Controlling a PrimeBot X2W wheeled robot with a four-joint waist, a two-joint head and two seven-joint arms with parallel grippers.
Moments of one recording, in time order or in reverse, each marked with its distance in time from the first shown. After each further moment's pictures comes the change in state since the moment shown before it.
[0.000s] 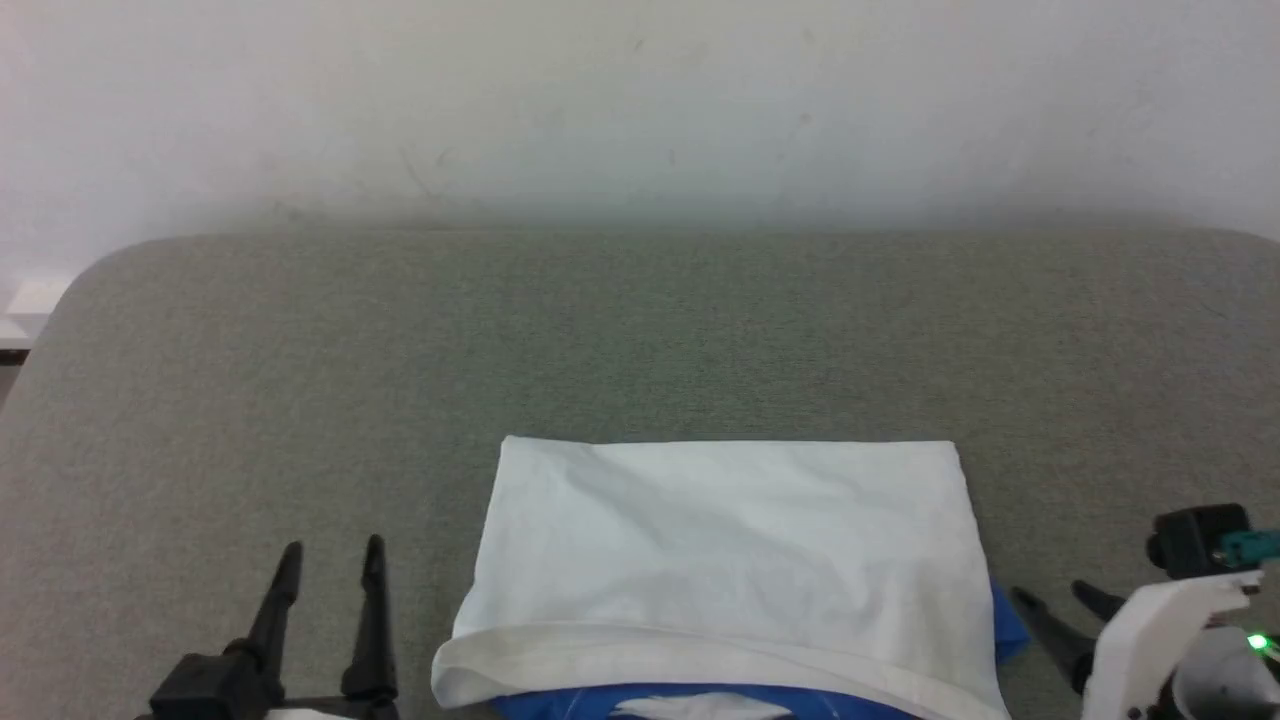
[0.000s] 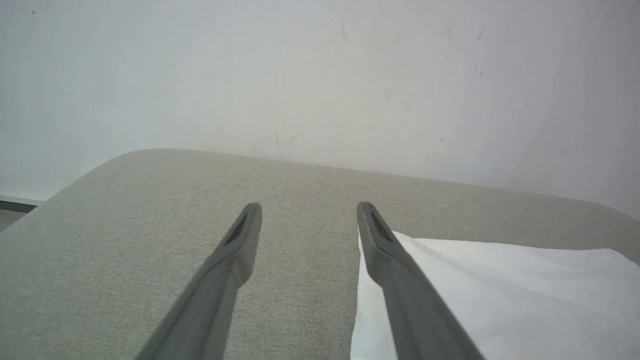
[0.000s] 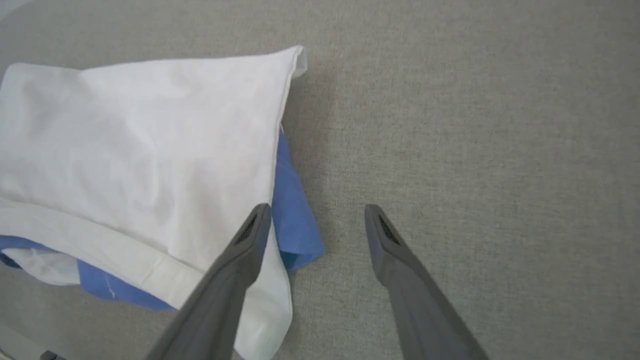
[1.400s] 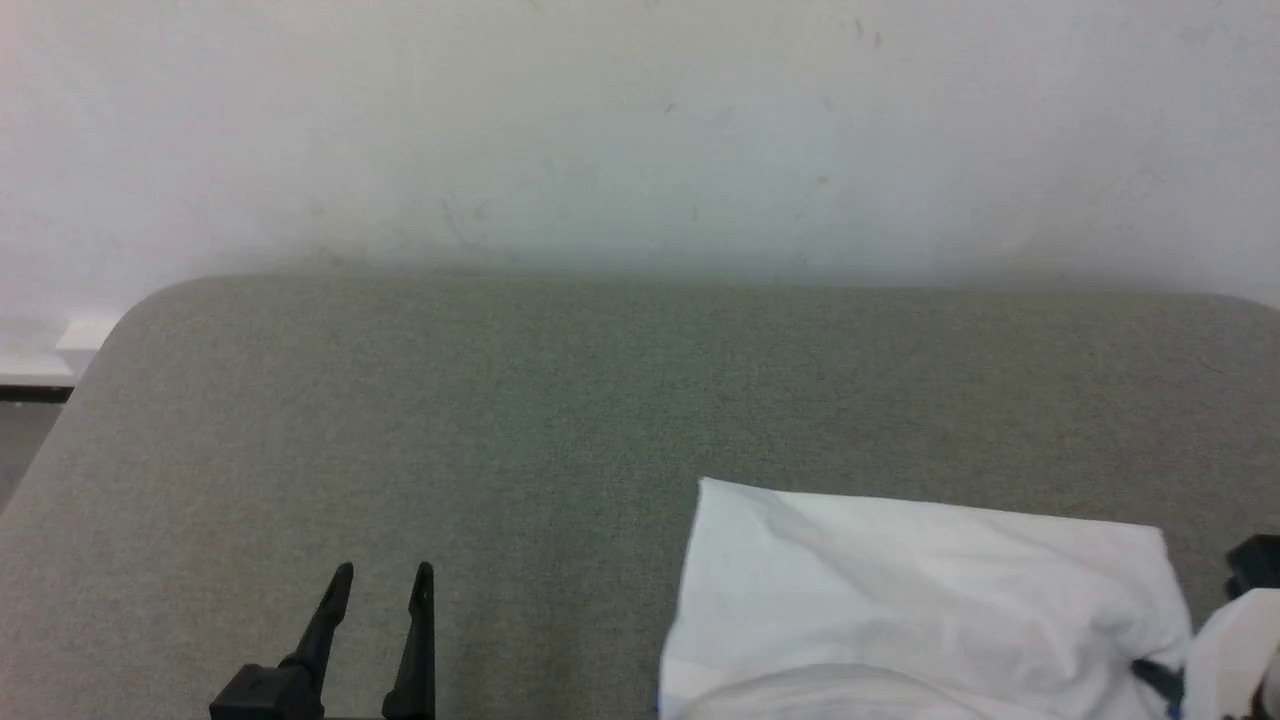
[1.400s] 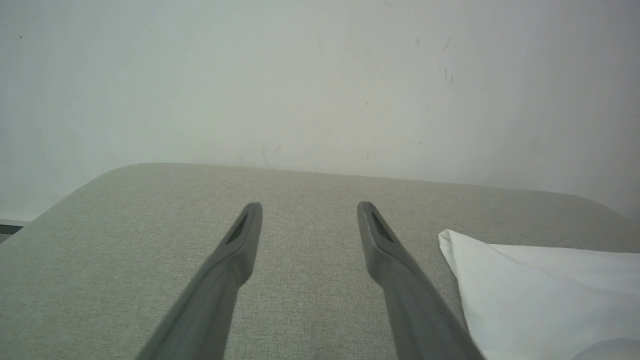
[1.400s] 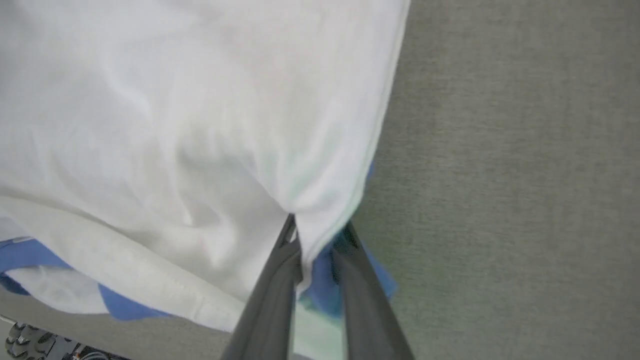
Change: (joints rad) left arm 0.009 -0.093 0.018 0.054 0.132 -0.110 0.032; right arm -0.117 -0.178 0.082 0.381 0.165 0.000 0.082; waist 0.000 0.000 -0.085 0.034
